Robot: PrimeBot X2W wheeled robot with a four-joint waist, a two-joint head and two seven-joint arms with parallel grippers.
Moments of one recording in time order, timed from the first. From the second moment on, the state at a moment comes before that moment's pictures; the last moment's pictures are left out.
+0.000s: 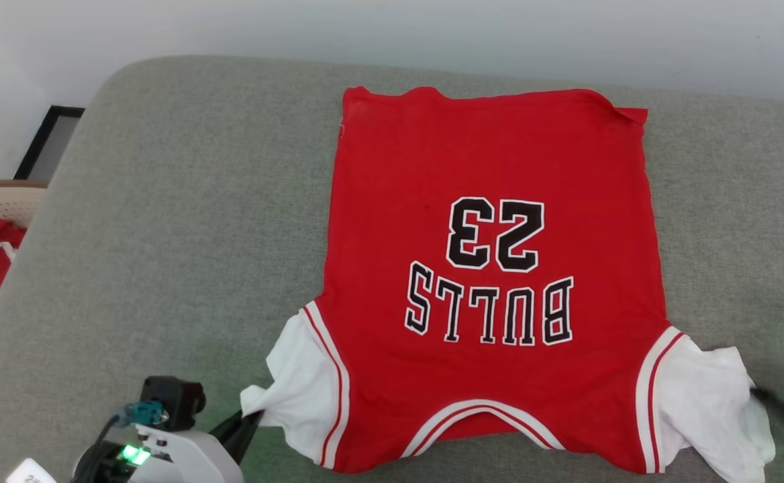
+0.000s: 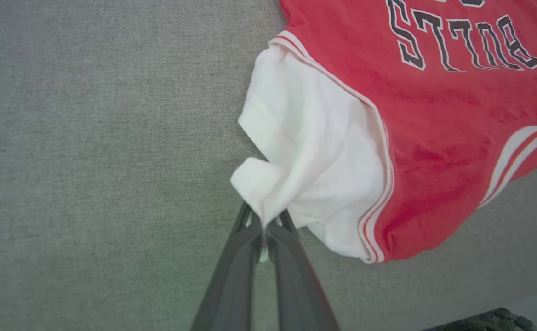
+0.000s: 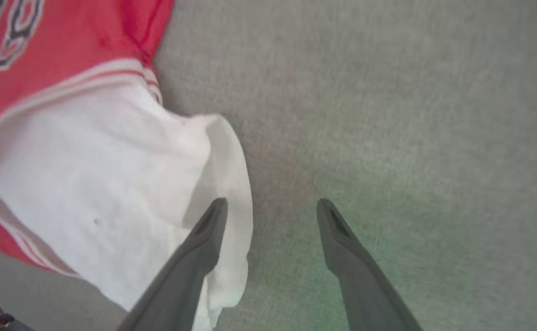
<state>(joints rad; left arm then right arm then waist) -0.38 0.85 -1.02 0.01 -1.14 0.29 -0.07 -0.07 -0.66 0.11 0.06 0.69 0.13 0.69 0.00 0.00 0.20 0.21</state>
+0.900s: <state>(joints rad) -0.57 0.60 -1.08 0.15 -1.04 0.14 -0.09 -0.85 -0.57 0.10 0.55 0.41 0.13 0.57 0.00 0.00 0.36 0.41</state>
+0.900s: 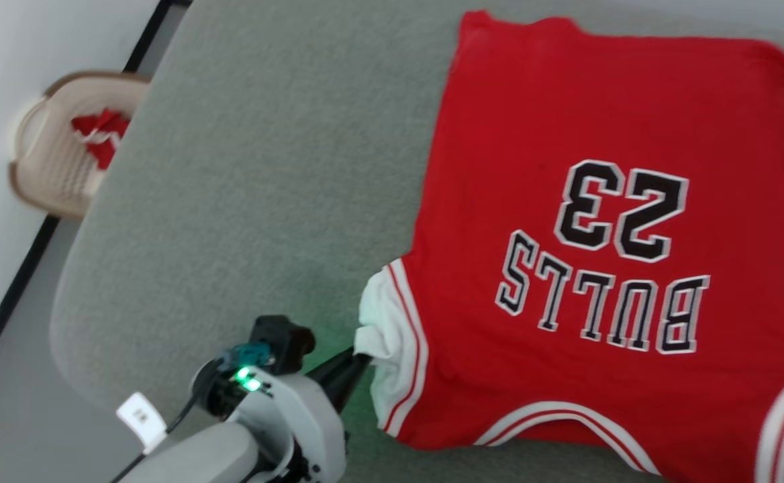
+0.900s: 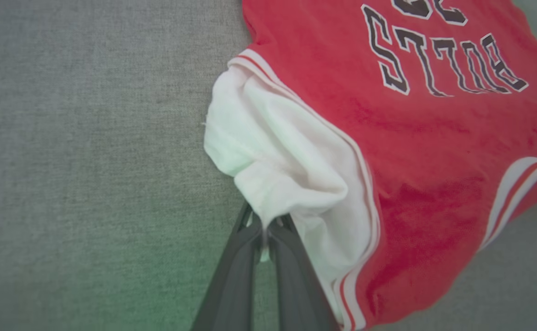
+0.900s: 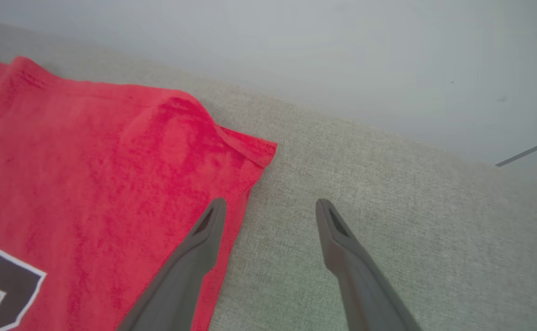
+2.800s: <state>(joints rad) -0.53 0.67 -1.06 0.33 -1.11 0.08 -0.12 -0.50 -0.77 0.37 0.30 0.81 0.13 0.73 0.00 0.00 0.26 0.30</state>
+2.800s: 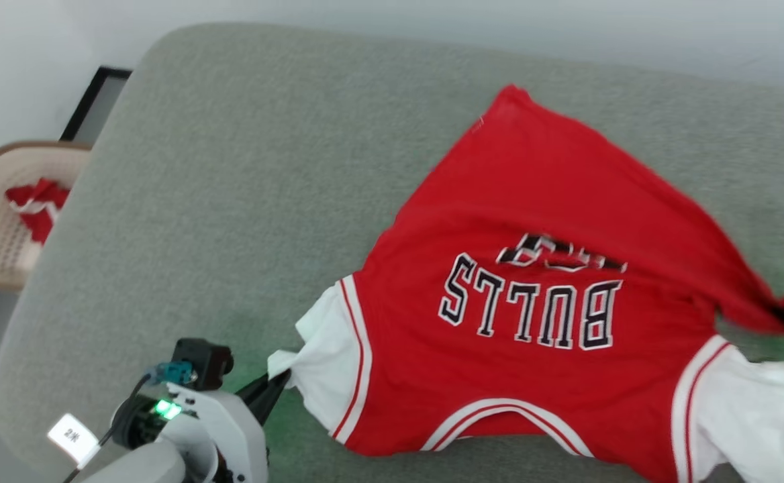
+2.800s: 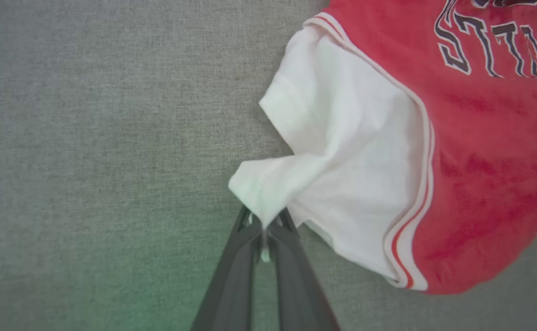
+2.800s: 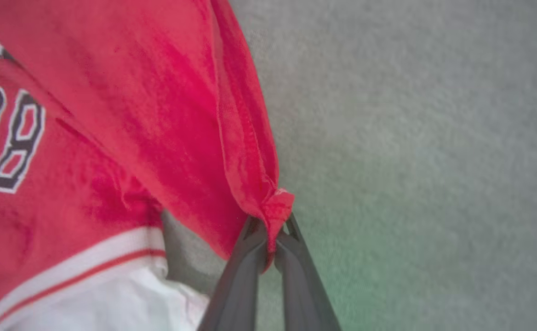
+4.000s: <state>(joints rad) -0.45 0.72 -1.06 0.22 -1.15 0.14 -0.12 -0.07 -0.56 0.09 0.15 0.67 0.13 0.71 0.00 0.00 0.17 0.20</state>
